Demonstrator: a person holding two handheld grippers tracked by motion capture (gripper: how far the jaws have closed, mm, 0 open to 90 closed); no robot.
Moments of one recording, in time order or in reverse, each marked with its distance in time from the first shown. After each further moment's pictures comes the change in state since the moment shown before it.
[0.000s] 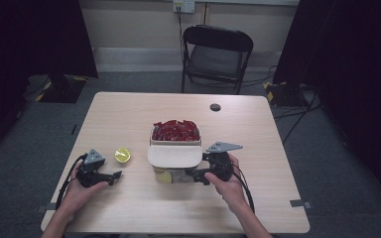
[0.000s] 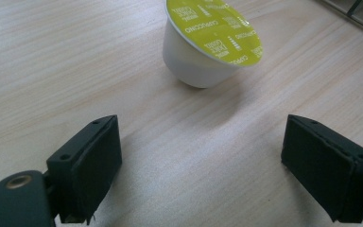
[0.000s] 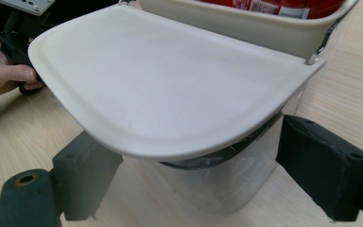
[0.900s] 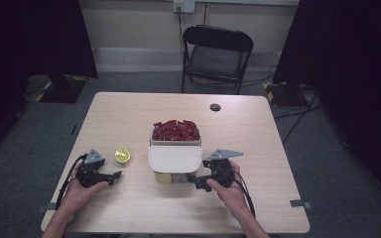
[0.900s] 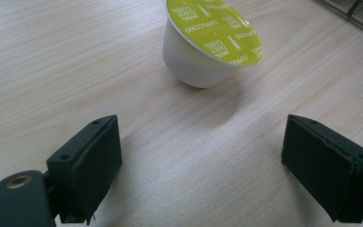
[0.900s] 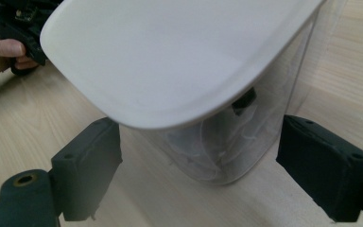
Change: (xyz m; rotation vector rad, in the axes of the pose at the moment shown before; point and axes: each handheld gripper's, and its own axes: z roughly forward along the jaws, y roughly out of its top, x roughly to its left) left arm 0.000 0.000 0.000 0.000 0.000 0.000; right arm -0.004 -0.025 0.004 0.040 0.004 0.014
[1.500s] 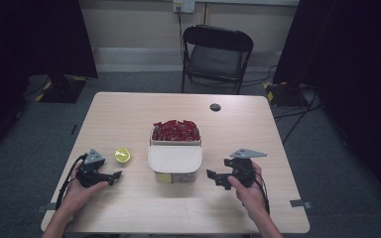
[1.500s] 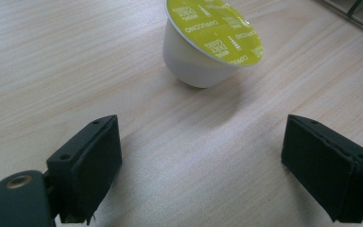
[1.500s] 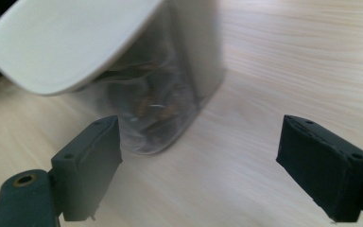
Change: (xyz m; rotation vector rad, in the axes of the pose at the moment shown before) left arm 0.000 0.000 0.000 0.000 0.001 -0.001; right arm -0.041 -0.012 -0.043 -0.033 -0.120 0.082
